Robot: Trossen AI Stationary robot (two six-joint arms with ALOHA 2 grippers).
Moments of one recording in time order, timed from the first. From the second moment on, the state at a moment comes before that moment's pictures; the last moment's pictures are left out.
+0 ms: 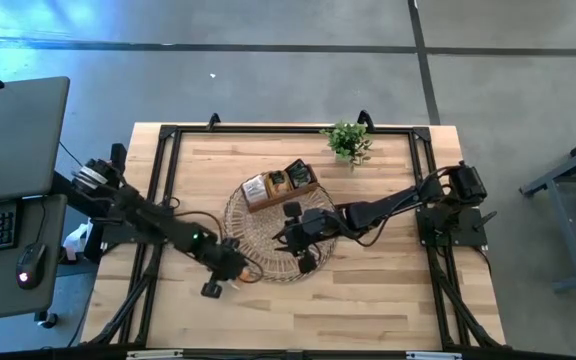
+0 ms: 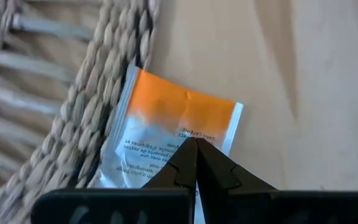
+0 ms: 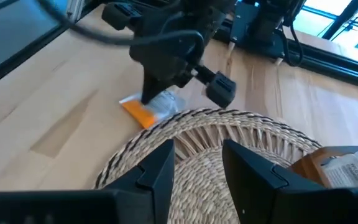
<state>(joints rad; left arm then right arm) -0.47 1.52 0.64 -0.19 0.10 -0.29 0.18 1.79 1.11 0.19 0.01 -0.19</state>
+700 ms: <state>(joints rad) -0.73 1.15 0.55 -0.61 -0.34 -1.41 0.20 2.26 1.42 0.37 -0.20 -0.19</state>
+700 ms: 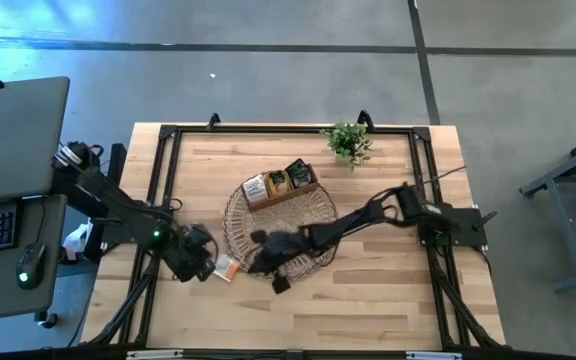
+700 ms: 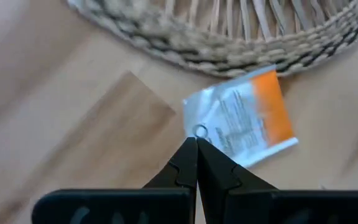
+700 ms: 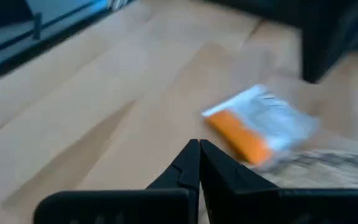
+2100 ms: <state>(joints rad) -0.75 1.14 0.35 -0.23 -0.27 -1.36 0.21 2.44 1.78 0.02 -0.09 -0.16</state>
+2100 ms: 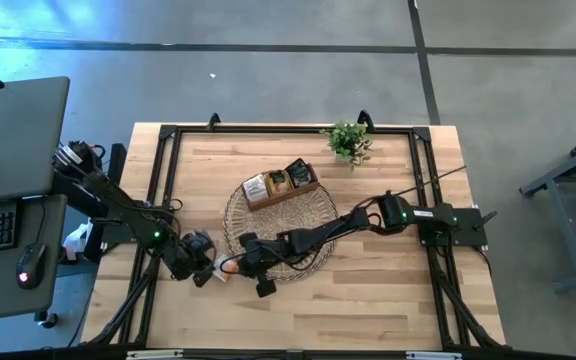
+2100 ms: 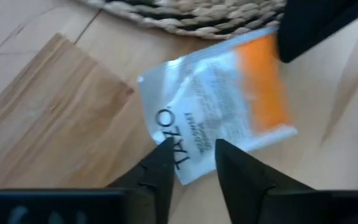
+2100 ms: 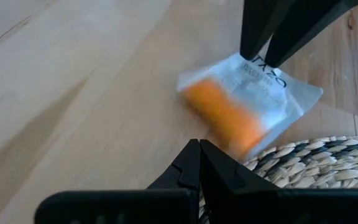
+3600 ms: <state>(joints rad) -0.71 1.13 0.40 -0.40 -0.23 -1.57 0.22 2.48 1.77 0.16 0.02 -0.23</state>
